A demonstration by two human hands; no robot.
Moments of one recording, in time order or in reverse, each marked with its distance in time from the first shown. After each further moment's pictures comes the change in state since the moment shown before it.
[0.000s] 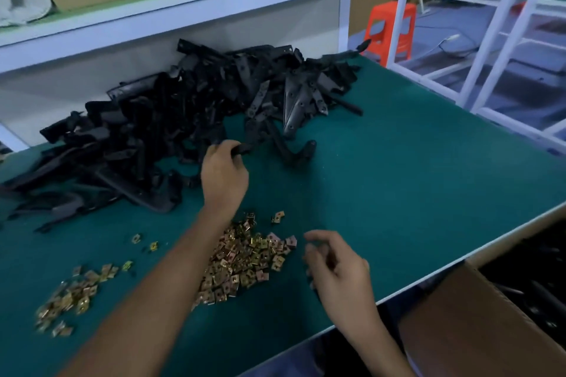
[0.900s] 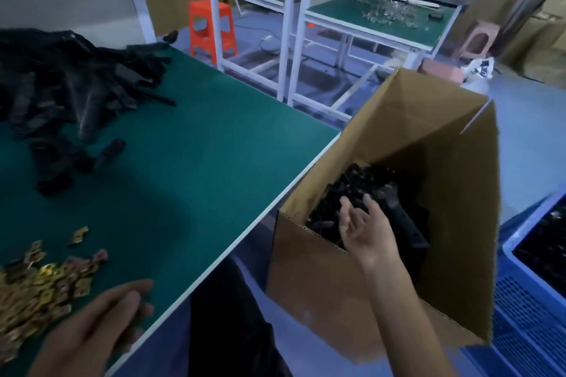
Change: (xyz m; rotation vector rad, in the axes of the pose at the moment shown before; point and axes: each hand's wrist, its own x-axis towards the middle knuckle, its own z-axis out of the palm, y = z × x) left_hand -0.212 0.045 -0.024 -0.643 -0.747 -0.296; right_hand -0.065 0.024 -0.269 1.054 0.955 0.467
